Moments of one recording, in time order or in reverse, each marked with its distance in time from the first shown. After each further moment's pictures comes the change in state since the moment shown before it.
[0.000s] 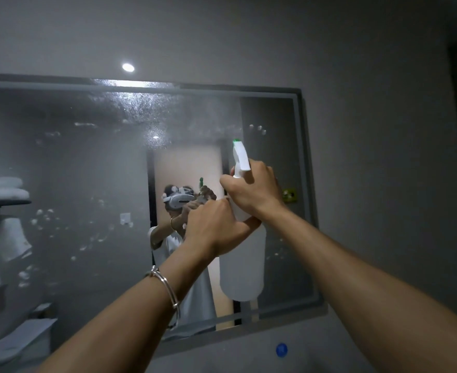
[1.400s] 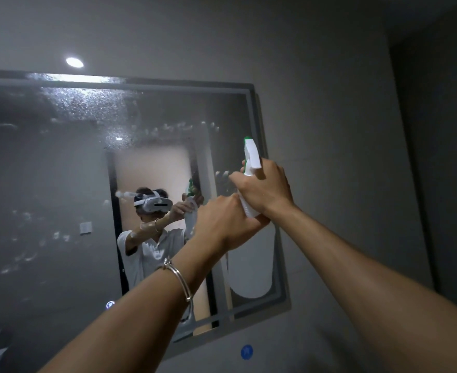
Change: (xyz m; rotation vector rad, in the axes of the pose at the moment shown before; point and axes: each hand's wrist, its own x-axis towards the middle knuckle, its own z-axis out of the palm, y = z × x) left_hand 0.037 0.094 0.054 -0.055 -0.128 0.181; right_hand 0.002 0.075 -0.083 -0.011 0.127 0.168
